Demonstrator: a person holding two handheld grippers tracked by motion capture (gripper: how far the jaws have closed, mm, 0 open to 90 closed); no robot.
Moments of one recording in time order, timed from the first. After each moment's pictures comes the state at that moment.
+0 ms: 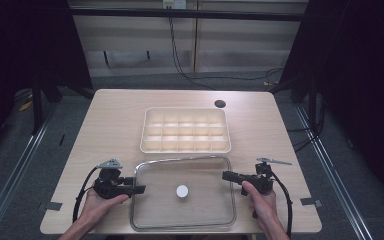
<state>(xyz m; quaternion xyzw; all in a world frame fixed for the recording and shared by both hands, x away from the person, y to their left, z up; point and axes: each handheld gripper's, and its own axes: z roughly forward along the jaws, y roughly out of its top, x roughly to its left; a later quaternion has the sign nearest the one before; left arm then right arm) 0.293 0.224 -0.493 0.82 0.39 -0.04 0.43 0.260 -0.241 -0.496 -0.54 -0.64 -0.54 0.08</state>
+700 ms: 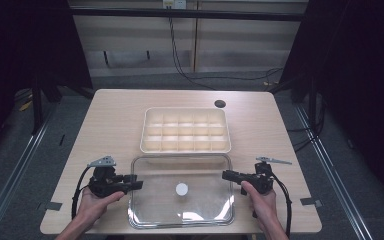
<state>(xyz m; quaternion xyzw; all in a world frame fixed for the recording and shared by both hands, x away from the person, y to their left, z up) 0.290 0.230 -0.476 0.80 0.37 -0.04 0.46 0.258 -0.237 -0.489 -0.54 -0.64 -0.54 0.05</state>
